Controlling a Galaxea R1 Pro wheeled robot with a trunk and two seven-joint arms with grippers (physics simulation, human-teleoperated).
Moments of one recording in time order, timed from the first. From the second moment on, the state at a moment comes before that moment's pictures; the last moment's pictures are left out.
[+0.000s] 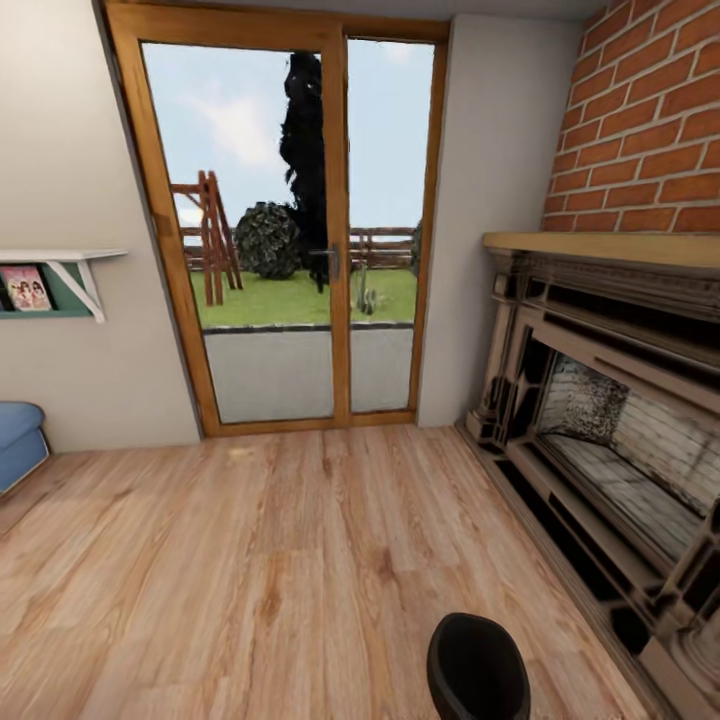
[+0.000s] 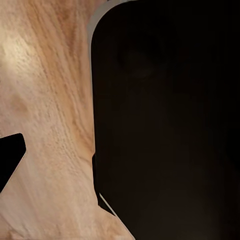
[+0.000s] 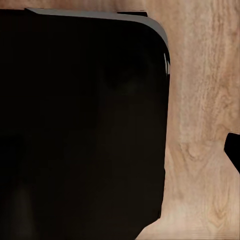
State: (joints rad) left arm 0.01 0.03 0.00 -0.02 -0.01 -0.04 0.00; right arm -0.01 -0.01 0.00 0.00 0.00 -0.08 0.00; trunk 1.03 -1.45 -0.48
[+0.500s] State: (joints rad) left arm 0.01 0.03 0.00 -0.02 0.00 -0.04 0.00; right arm -0.01 -0.01 0.00 0.00 0.00 -0.08 0.00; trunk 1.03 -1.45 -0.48
